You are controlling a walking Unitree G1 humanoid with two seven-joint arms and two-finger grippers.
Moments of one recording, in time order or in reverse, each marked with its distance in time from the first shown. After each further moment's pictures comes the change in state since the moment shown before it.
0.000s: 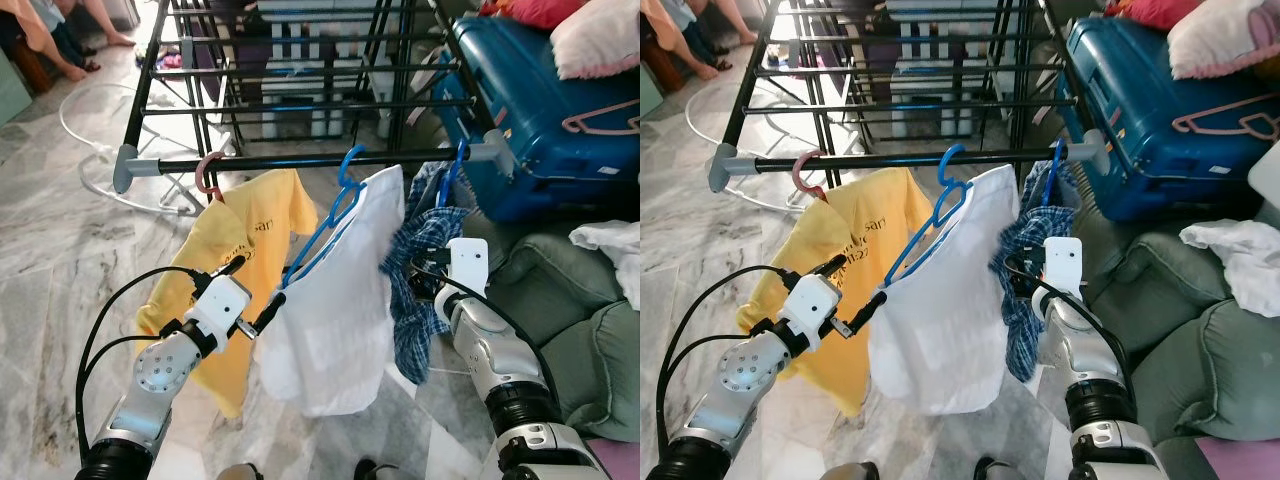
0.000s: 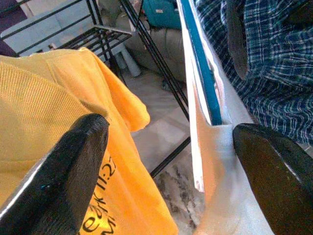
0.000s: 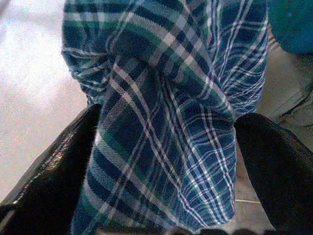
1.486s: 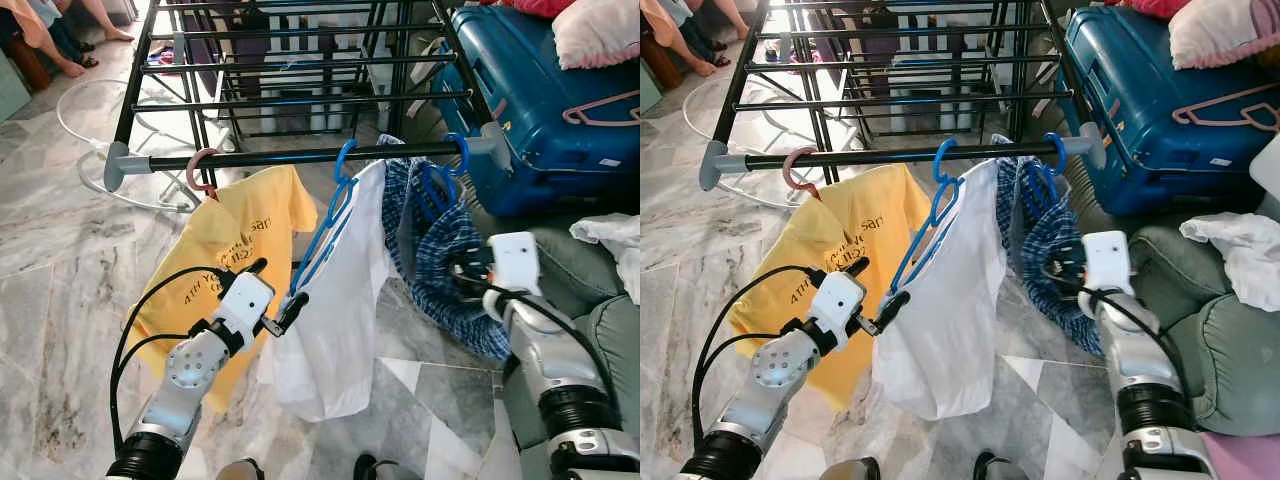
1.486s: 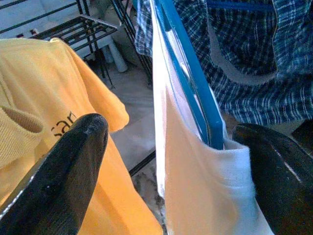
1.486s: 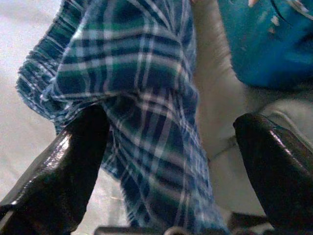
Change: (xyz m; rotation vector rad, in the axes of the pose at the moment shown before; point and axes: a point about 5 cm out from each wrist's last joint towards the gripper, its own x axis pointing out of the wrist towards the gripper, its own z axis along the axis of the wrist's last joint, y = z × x) left arm 0.022 -0.024 0.004 -0.111 0.001 -0.009; right arm -0.010 -0.050 0.016 -0.199 -0.064 0.006
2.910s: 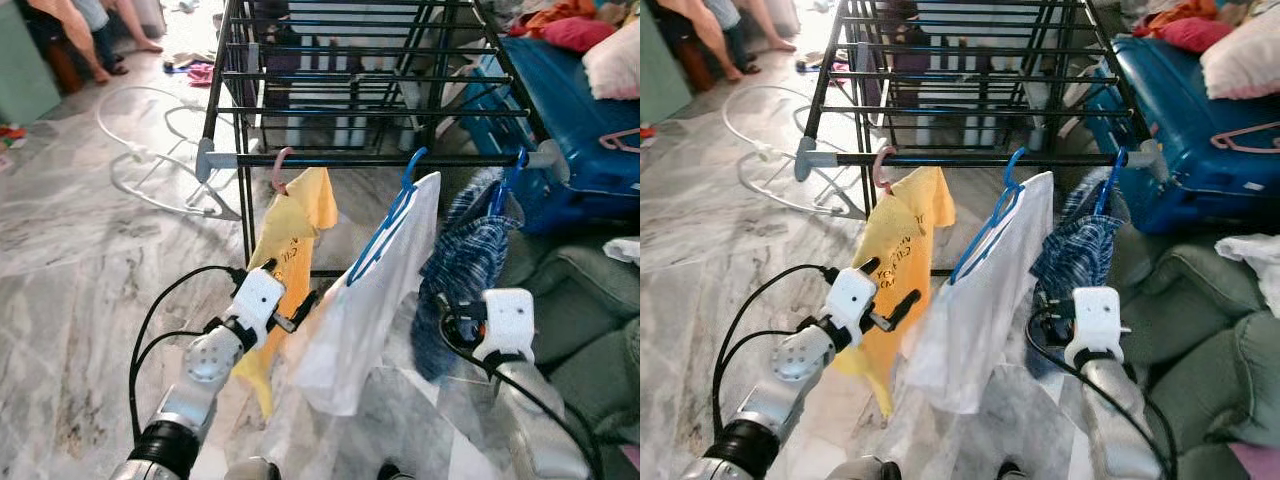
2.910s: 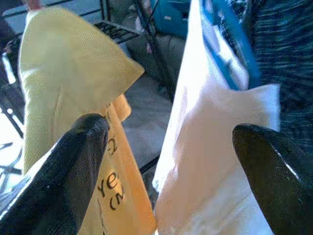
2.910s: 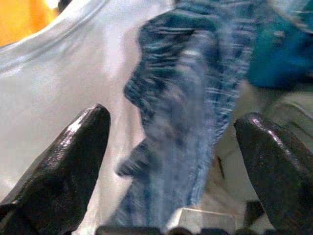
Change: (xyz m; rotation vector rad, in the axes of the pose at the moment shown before) left arm 0.018 -0.009 -0.001 -0.042 -0.002 -0.009; right arm -0.063 0.036 -0.036 0.083 -0.055 -0.141
